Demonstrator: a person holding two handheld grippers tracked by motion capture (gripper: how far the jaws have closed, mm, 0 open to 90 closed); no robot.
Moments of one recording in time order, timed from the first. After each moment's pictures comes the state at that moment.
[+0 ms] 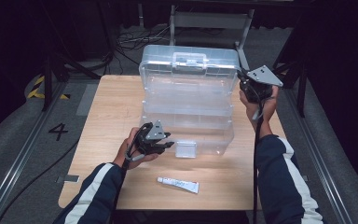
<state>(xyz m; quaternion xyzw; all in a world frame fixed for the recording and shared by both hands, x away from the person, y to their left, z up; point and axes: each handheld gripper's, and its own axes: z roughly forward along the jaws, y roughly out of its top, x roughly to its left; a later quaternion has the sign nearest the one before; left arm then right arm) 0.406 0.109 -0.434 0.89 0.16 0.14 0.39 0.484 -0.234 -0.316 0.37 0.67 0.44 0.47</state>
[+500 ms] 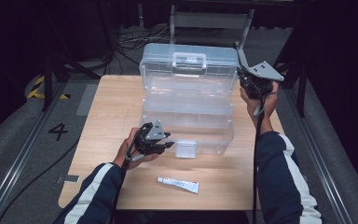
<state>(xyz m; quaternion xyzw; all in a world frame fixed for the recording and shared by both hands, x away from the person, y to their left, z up) 0.406 0.109 -0.434 0.89 0.16 0.15 0.40 0.494 -0.237 -0.311 0.38 0.68 0.44 0.45</state>
